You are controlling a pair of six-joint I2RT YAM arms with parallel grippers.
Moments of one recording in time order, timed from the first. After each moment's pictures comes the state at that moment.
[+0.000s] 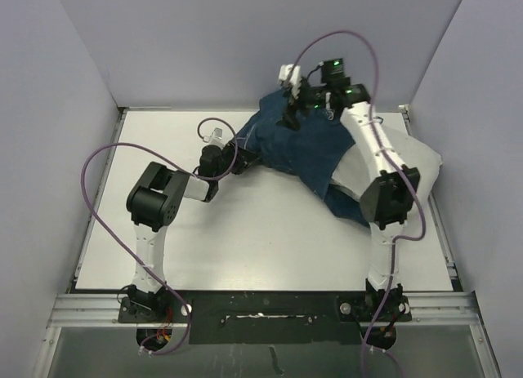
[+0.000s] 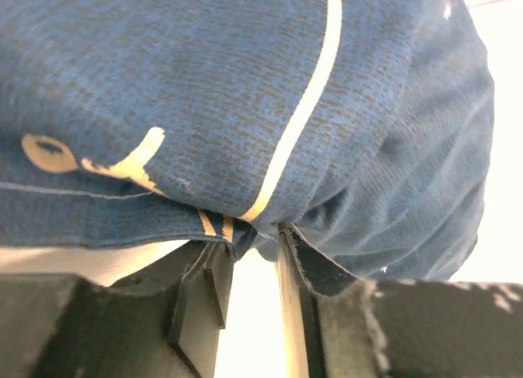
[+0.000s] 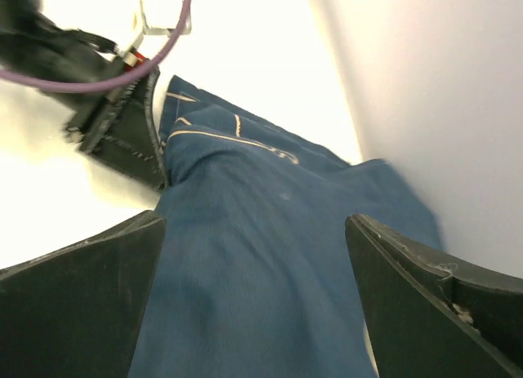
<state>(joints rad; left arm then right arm) -0.40 2.16 1.07 0.91 0.28 -1.14 0.34 2.21 2.29 -0.74 -0.73 -0.82</state>
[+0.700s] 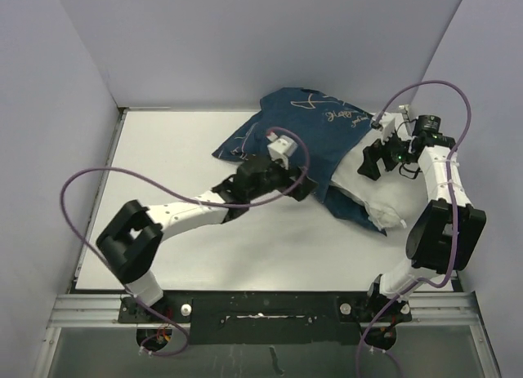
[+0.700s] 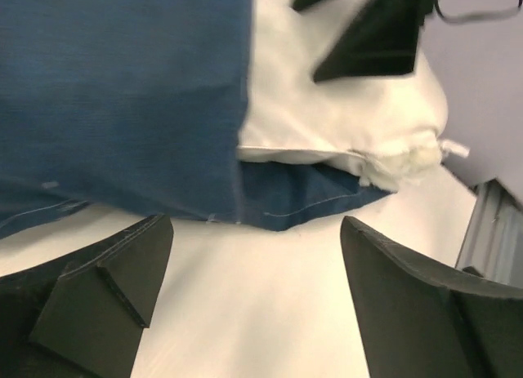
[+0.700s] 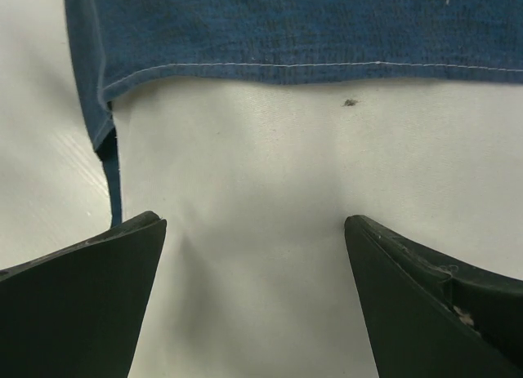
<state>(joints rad) -0.80 1.62 1.07 0.39 0.15 -0.43 -0.26 1.63 1.41 -0.85 -0.76 -0.87</state>
